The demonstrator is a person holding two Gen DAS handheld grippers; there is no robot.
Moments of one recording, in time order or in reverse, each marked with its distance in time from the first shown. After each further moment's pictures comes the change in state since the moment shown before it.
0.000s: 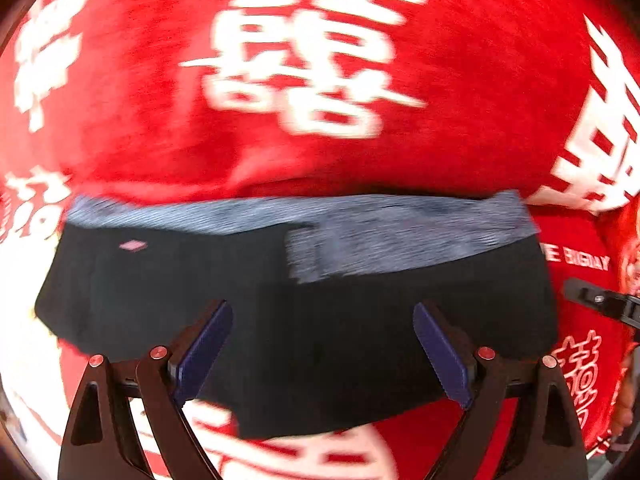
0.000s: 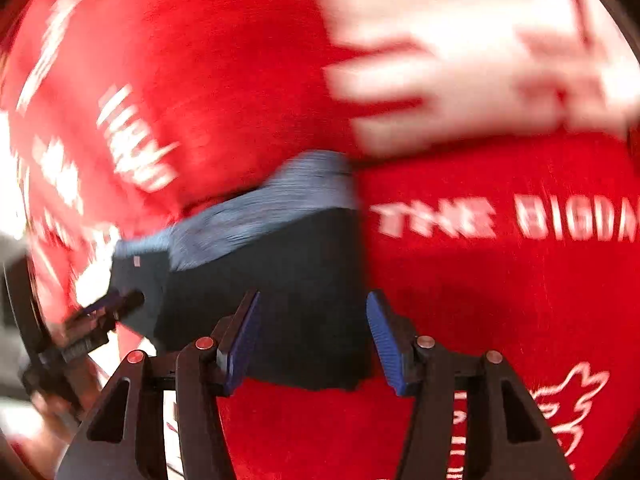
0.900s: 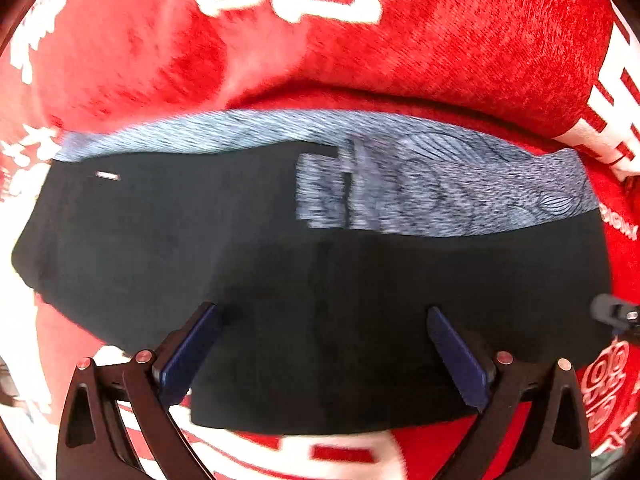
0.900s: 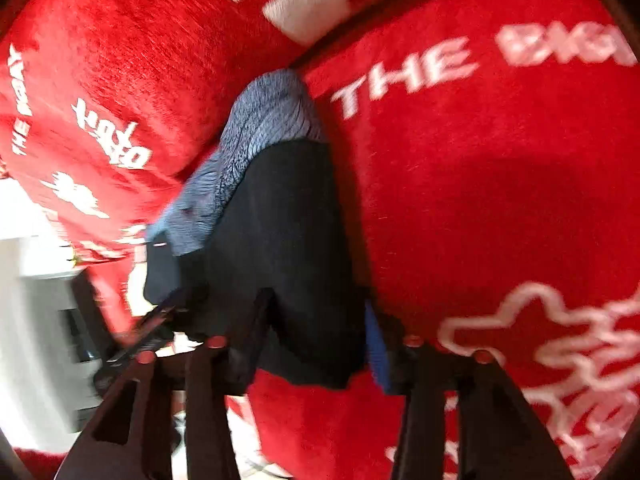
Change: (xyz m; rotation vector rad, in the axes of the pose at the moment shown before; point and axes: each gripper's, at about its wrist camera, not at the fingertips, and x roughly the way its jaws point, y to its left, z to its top) left arm 0.029 0.015 -0.043 -0.028 0.102 0.104; right arm 0.028 0.002 -0.048 0.048 0.103 0.013
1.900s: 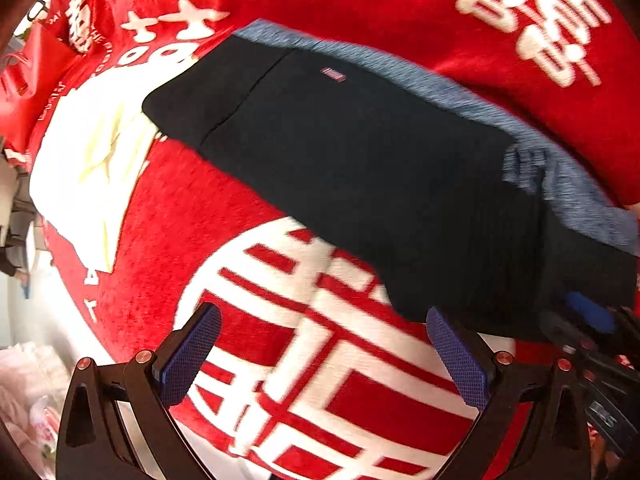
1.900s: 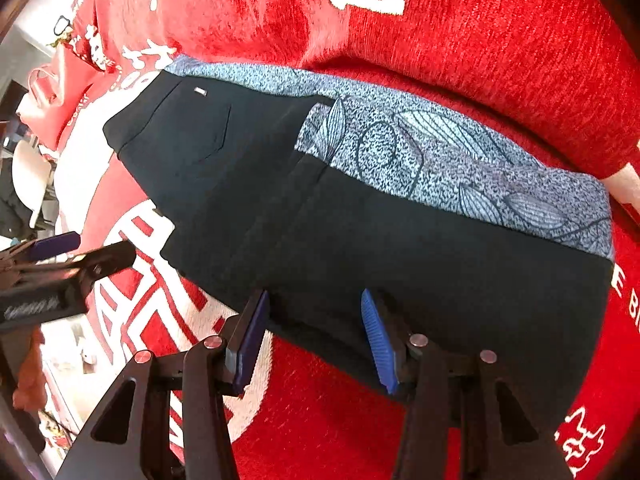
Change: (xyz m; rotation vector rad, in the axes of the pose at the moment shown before) left arm -0.029 0.120 -0.076 -0.361 0.104 0.162; right arm 0.090 0.173 -0.059 -0.724 0.099 -0.259
